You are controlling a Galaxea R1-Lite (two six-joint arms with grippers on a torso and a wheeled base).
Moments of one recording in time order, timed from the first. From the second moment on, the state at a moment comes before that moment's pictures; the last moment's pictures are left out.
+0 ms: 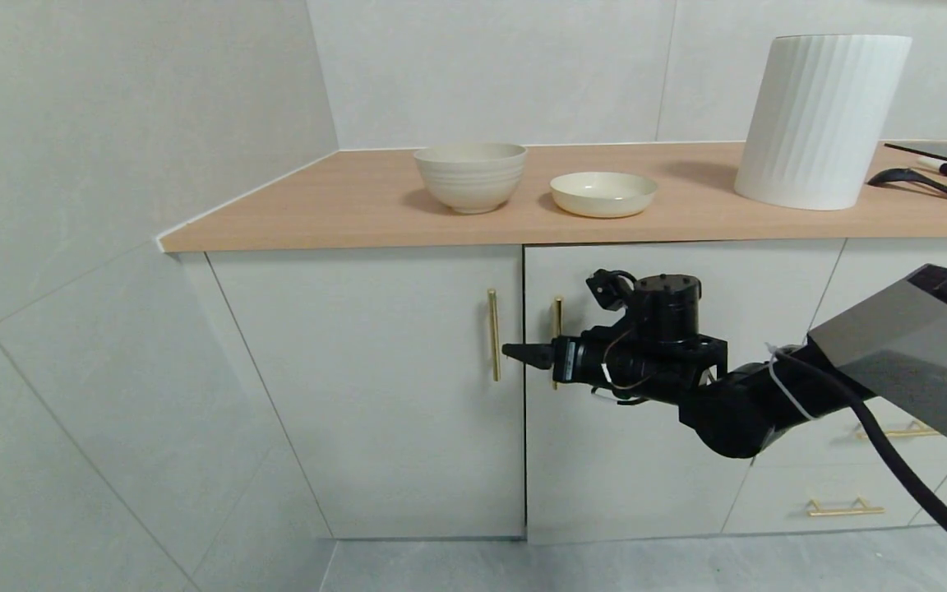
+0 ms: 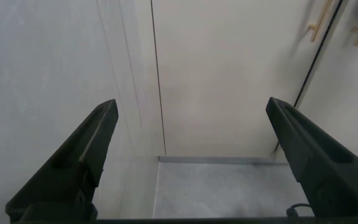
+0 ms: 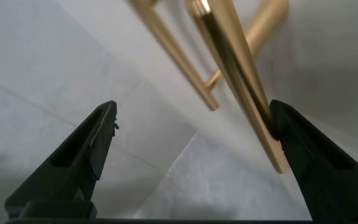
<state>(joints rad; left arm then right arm) 0.00 0.00 0.00 0.00 0.03 0.00 0.56 2.19 -1.19 -0.80 0.35 0.42</state>
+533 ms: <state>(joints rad) 0.00 0.00 0.00 0.00 0.03 0.00 0.58 2.04 -1.01 -0.80 0.46 0.42</state>
